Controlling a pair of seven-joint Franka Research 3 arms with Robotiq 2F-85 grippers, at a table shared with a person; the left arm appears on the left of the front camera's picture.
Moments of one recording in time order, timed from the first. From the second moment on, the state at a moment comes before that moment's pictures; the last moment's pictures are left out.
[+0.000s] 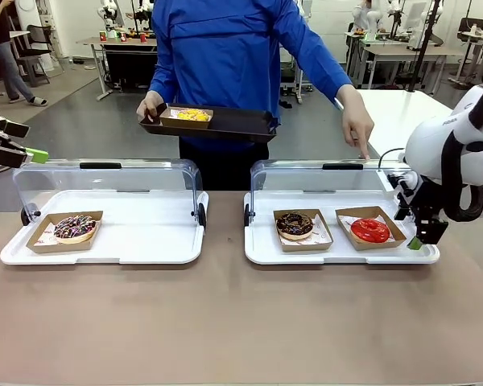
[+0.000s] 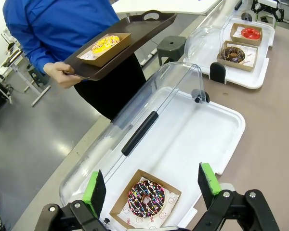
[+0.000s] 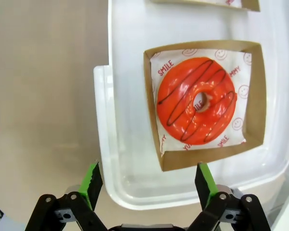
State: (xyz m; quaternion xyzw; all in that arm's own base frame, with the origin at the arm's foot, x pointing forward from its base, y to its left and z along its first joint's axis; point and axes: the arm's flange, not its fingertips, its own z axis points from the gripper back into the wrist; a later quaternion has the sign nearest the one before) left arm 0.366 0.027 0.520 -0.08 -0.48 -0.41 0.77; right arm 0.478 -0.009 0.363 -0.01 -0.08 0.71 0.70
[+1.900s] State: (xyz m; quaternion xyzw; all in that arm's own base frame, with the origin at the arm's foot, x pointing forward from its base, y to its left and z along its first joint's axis) left arm 0.366 0.028 0.520 -0.08 -0.48 -0.41 0.77; right arm 0.462 -0.006 0.372 0.01 -0.09 0.73 0.68
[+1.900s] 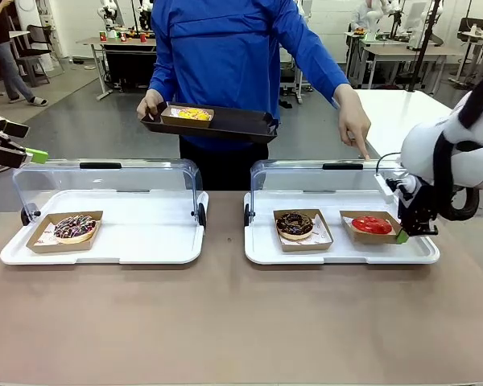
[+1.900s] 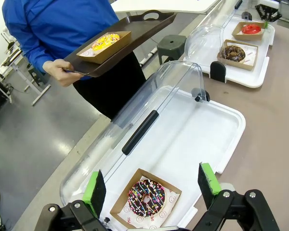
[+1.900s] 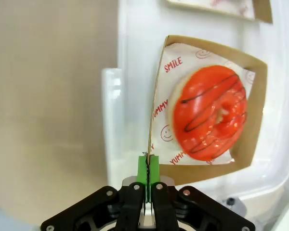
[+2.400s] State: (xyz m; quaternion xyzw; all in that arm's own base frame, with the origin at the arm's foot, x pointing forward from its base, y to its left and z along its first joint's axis) left arm 0.366 0.028 0.521 -0.08 -0.48 -0.41 0.77; right arm 0.323 0.023 0.494 0.00 -0.10 0.77 0.63
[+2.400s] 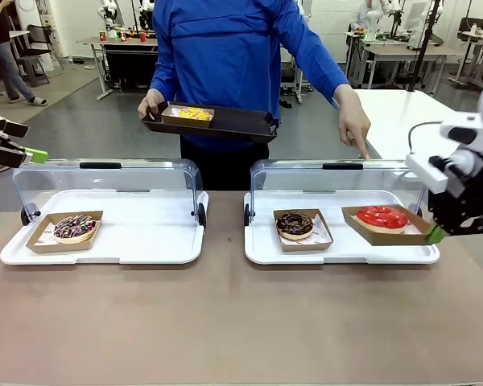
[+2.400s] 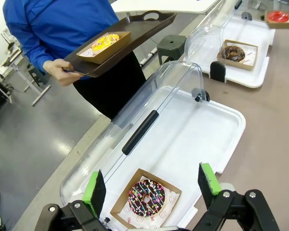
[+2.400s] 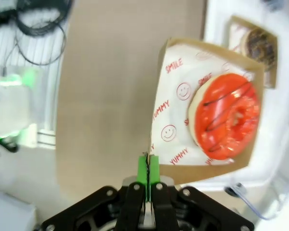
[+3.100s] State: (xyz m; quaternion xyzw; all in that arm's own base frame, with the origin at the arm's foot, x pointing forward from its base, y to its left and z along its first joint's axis) left arm 0.366 0.028 0.521 -0.07 -0.47 -0.41 0.77; right arm 0.295 0.061 0.610 -0.07 -0.14 0.76 0.63
